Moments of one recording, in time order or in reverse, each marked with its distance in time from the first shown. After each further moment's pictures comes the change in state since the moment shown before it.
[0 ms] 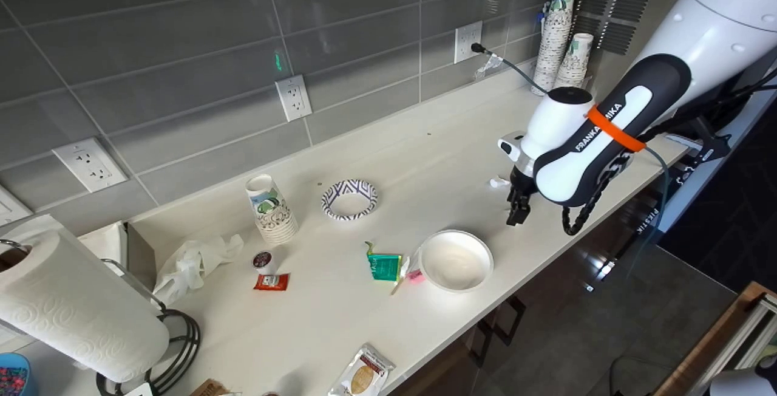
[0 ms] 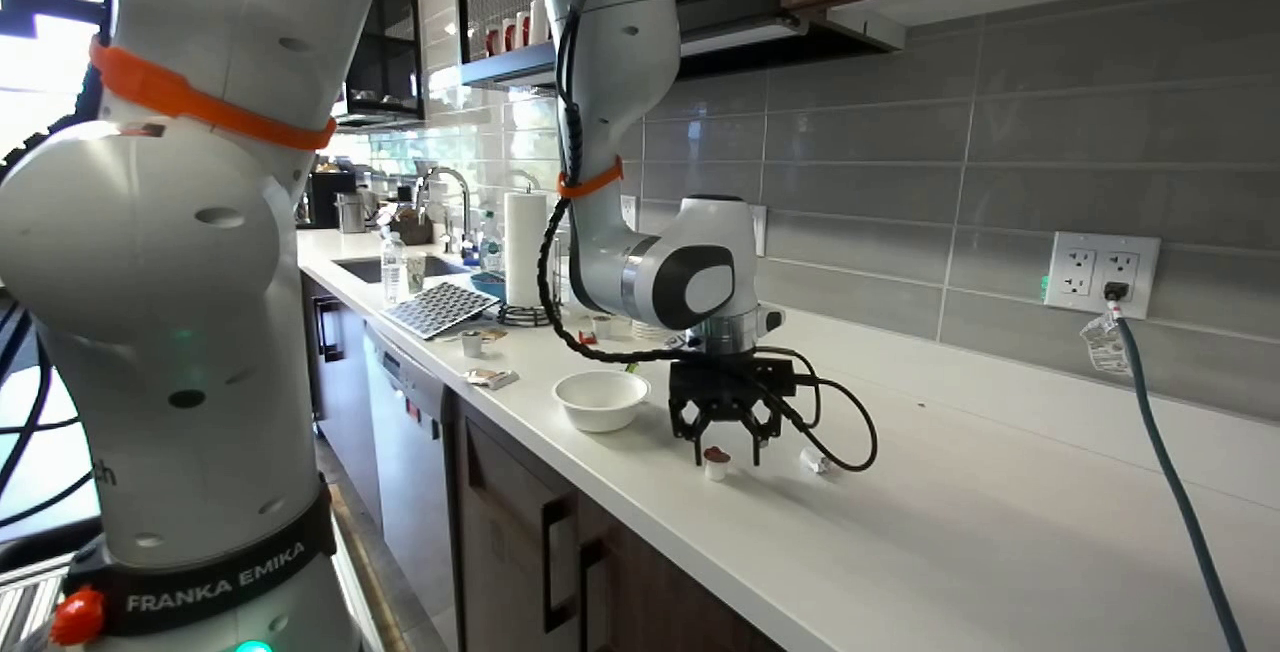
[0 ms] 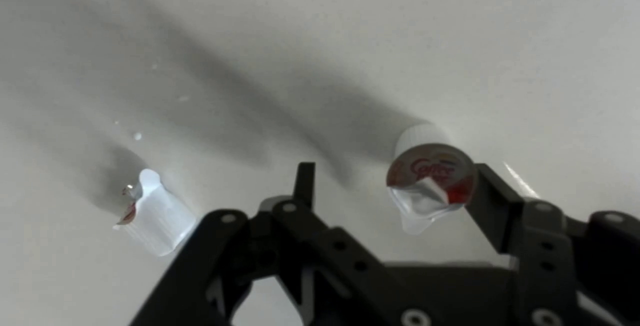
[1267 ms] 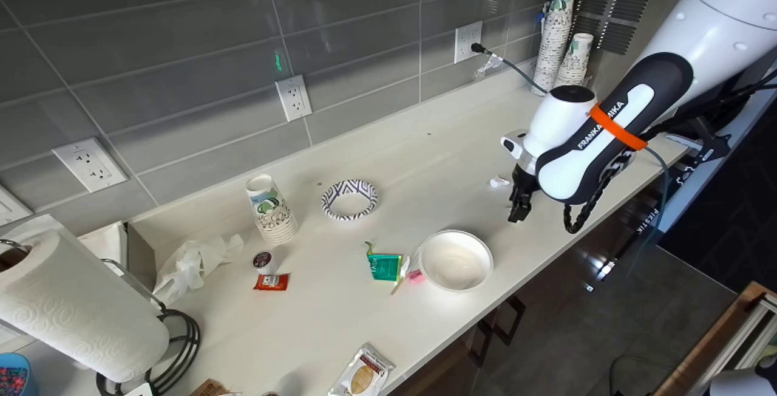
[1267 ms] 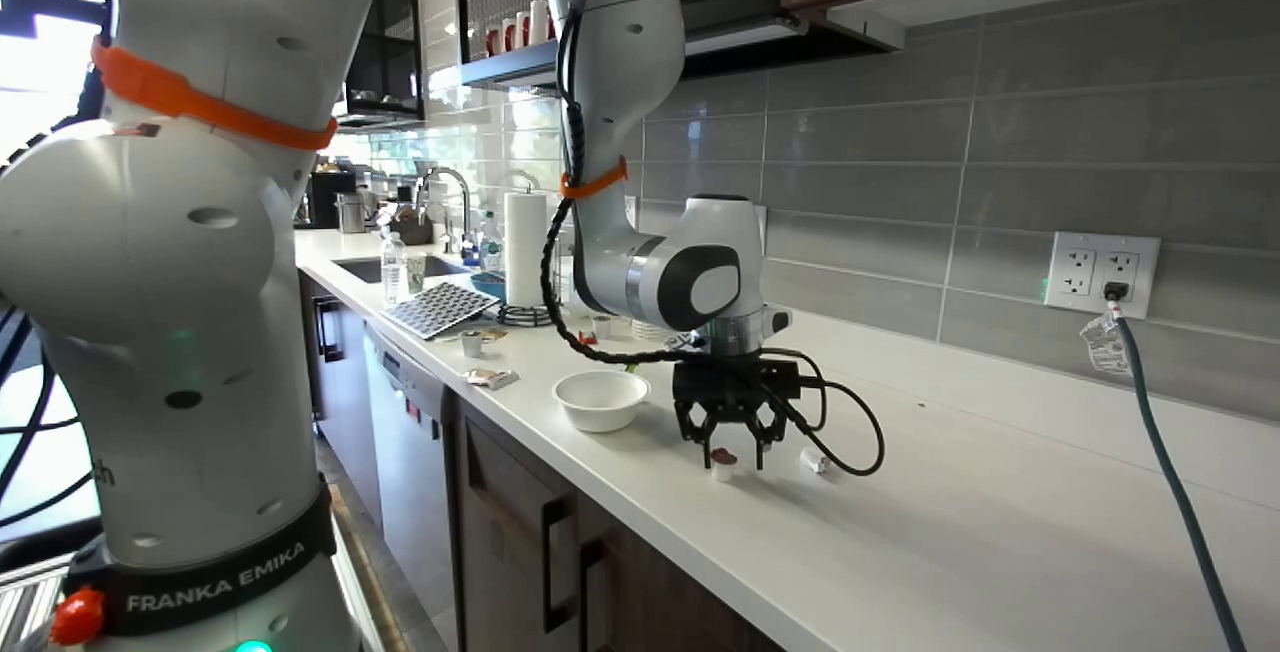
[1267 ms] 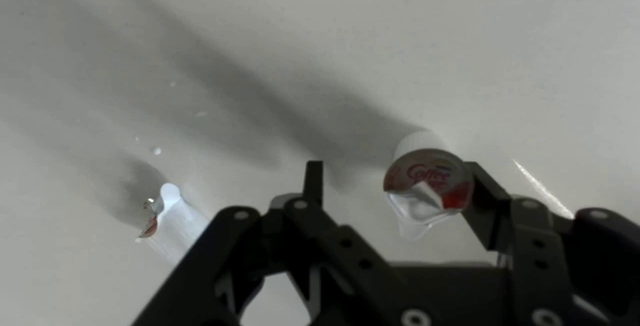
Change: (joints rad) arm -0.019 0.000 0.000 0.003 -0.013 0.000 0.026
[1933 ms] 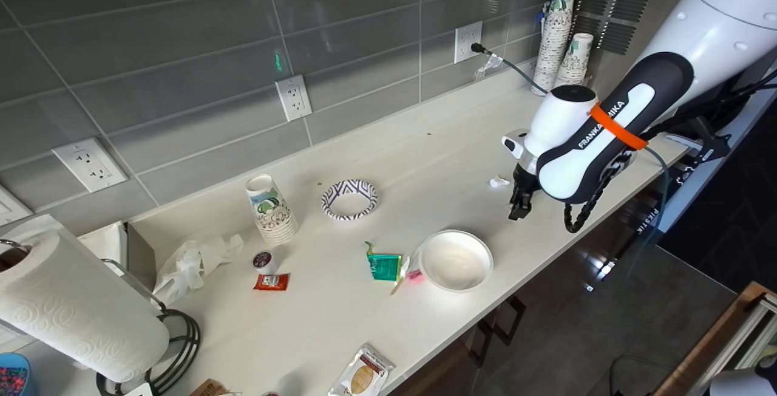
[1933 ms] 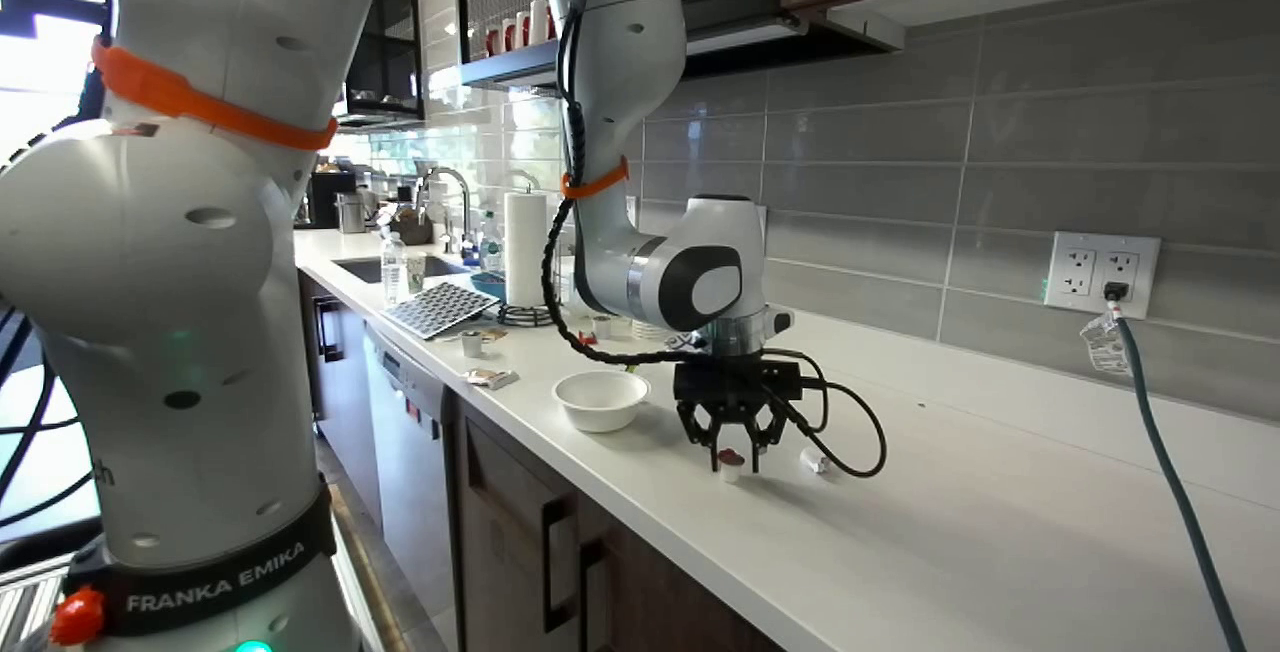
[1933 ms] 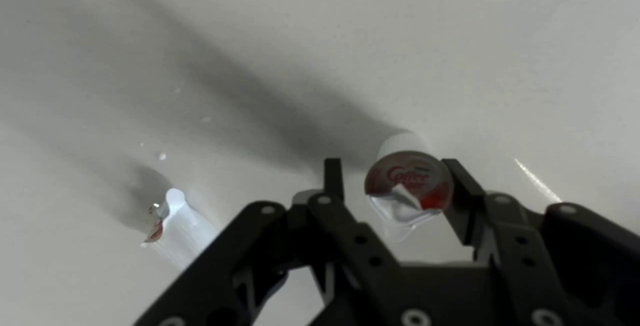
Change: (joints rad) arm -0.006 0.000 0.000 0.000 0.000 0.000 0.002
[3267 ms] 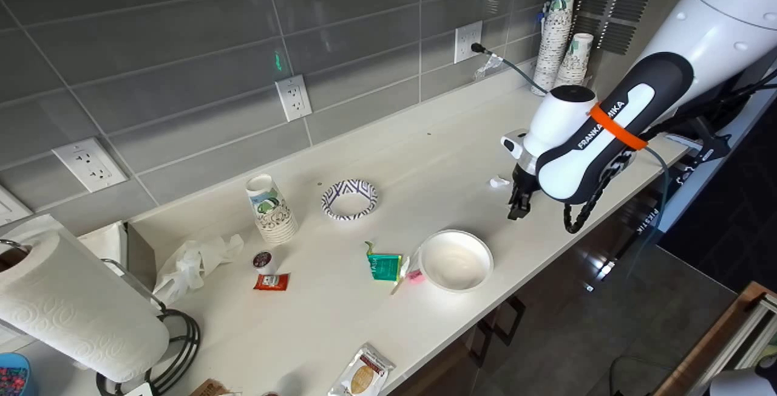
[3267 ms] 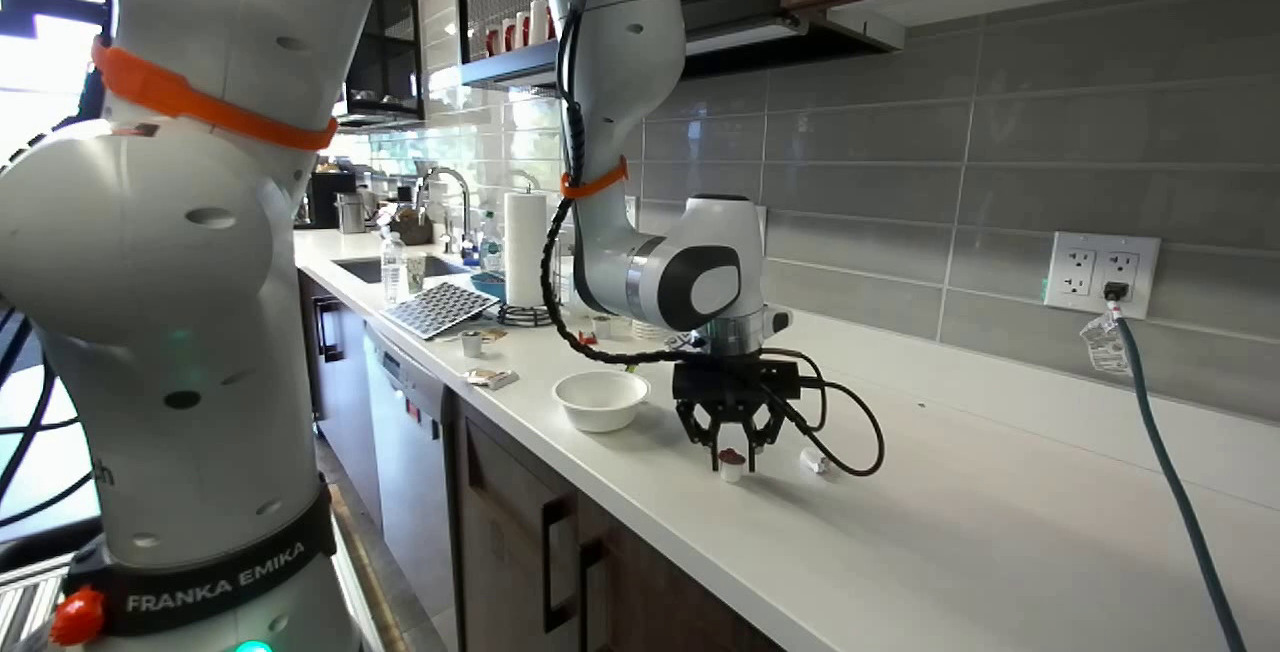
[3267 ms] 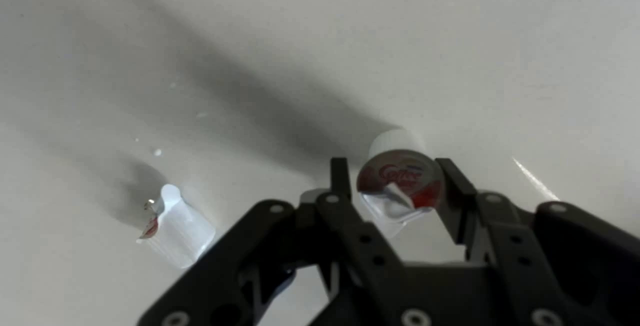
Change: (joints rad) arm 0.000 0.000 0.005 0.000 0.000 0.000 0.000
